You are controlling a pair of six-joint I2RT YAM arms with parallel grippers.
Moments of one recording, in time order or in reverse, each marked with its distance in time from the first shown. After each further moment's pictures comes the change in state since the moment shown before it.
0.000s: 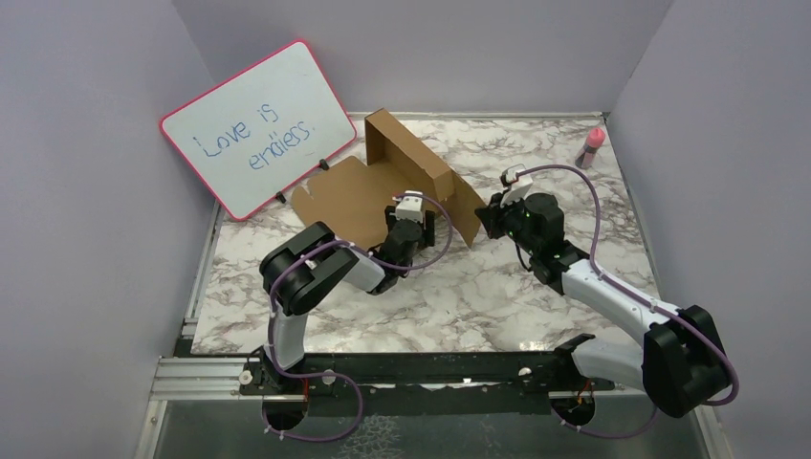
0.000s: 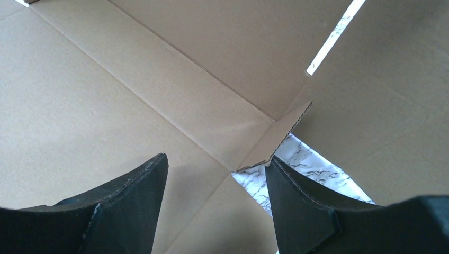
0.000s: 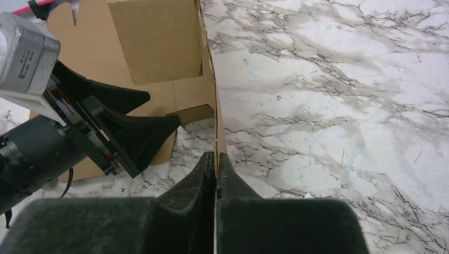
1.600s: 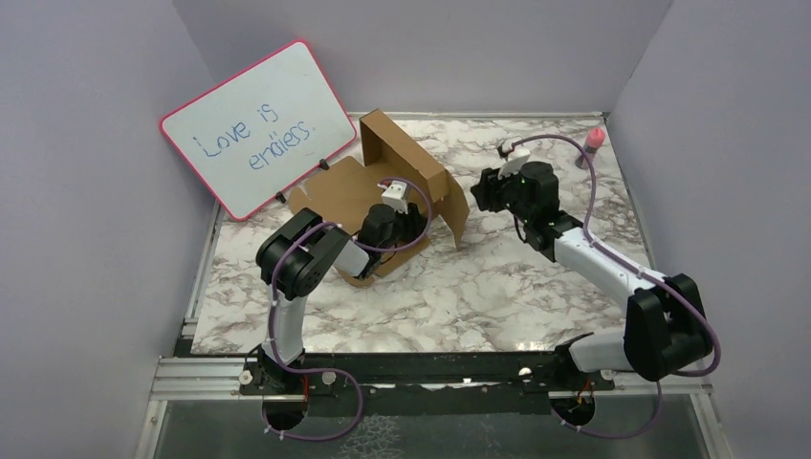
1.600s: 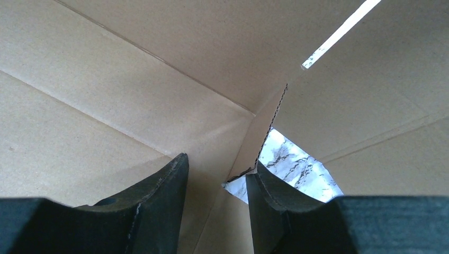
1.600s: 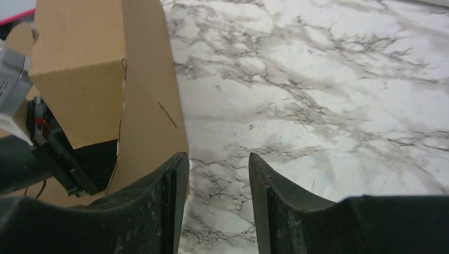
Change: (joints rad) left arm 0.225 0.056 -0.003 0.063 0.554 -0.088; right arm -0.067 0.165 0.232 -0.085 0.019 -0.036
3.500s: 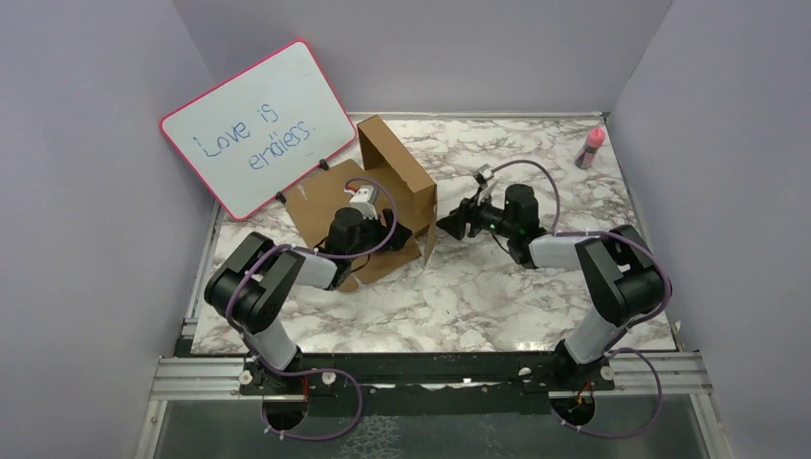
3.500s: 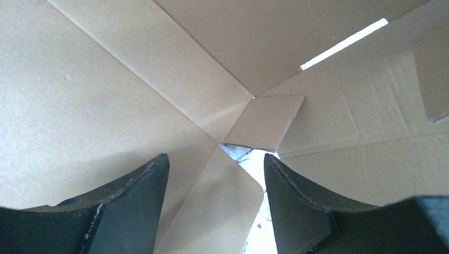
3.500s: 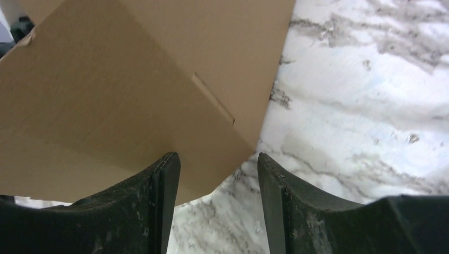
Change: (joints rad) left arm 0.117 -0.309 -0.223 -0.152 0.196 -0.146; right arm 0.000 0.359 -0.143 0.530 -0.531 0.139
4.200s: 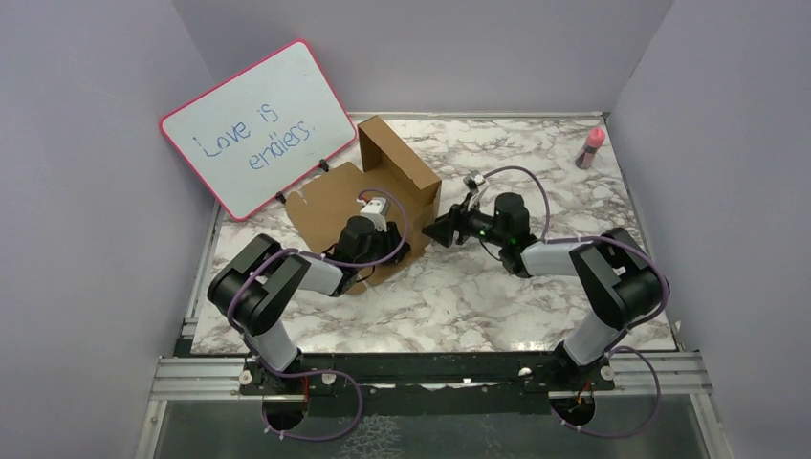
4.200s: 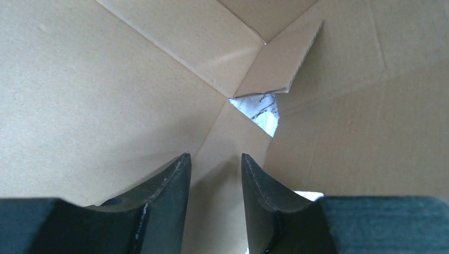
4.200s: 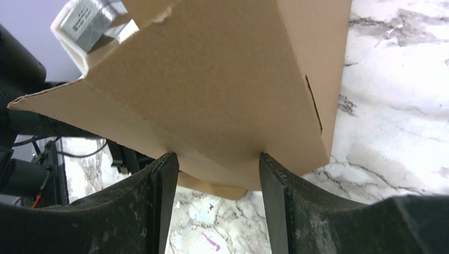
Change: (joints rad) left arm -0.082 -0.020 -0.023 -0.105 -0.063 0.047; right arm 0.092 -0.031 -0.066 0.101 0.027 0.161
